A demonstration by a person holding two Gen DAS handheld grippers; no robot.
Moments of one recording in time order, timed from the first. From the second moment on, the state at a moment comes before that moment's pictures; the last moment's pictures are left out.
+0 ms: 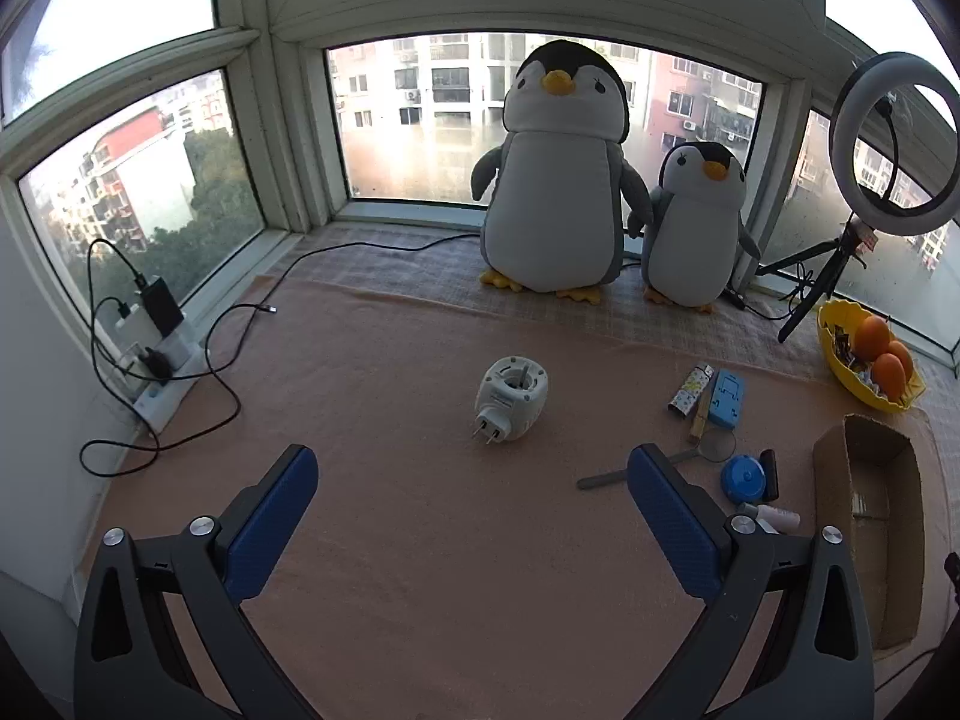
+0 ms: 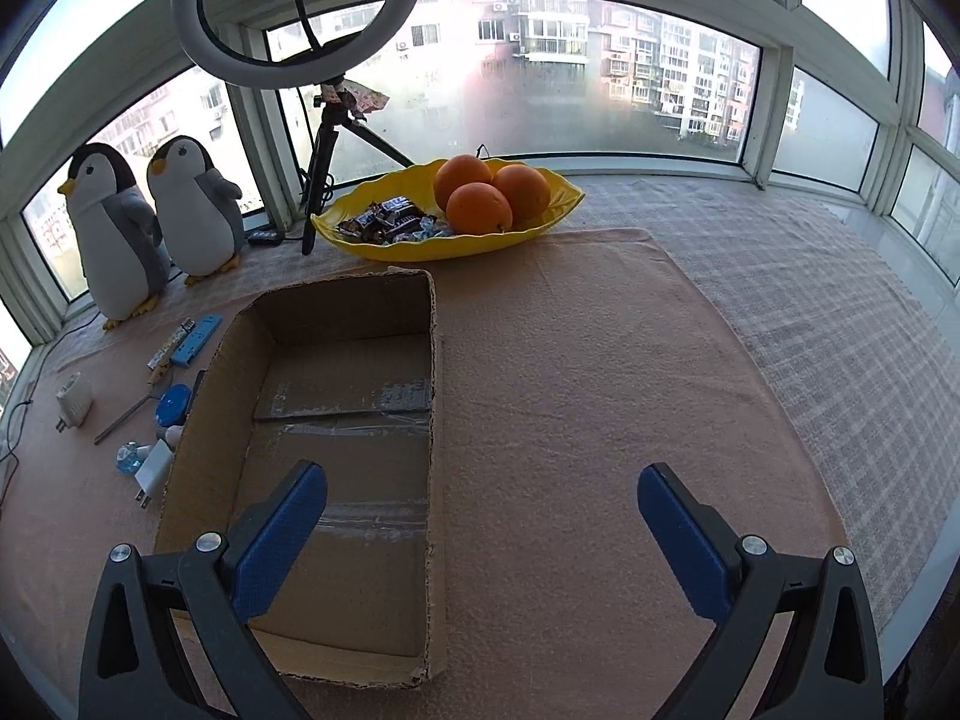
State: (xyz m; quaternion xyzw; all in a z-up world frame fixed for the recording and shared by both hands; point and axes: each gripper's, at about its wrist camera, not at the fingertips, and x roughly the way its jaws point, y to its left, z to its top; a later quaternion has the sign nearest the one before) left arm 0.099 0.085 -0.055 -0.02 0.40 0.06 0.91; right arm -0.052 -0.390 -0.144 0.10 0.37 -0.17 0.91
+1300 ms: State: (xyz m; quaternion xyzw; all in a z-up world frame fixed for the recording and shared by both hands) left arm 0.289 0.109 -0.176 -0.04 0.63 -0.06 0.77; right arm -0.025 -0.396 -0.193 0.12 0.42 -0.19 0.88
